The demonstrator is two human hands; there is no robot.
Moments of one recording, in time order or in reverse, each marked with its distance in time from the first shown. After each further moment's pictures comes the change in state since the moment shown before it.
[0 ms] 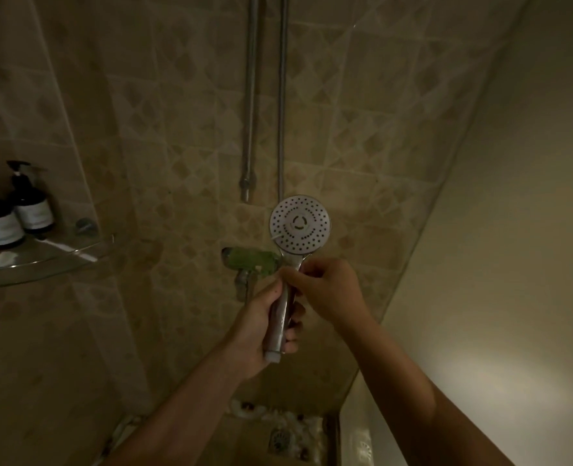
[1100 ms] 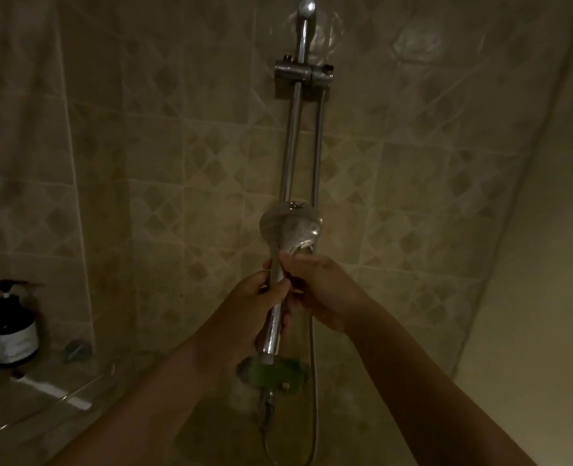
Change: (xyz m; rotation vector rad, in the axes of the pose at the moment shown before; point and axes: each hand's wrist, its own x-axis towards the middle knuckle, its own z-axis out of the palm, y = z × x) left_hand 0.065 0.226 -0.056 0.486 -0.023 0.491; right_hand 0.182 -0.130 0.057 0.587 -0.355 -0.058
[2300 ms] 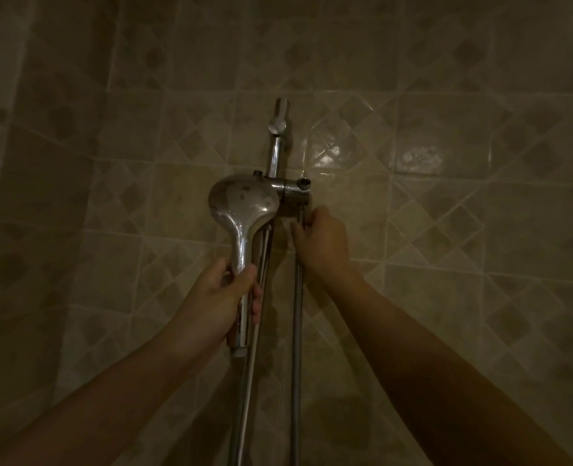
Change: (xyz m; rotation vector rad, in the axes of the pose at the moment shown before) left_hand 0.213 0.107 0.002 0.150 0.223 0.453; right_hand 0.258 -0.155 -0.136 -0.860 0.682 -0.714
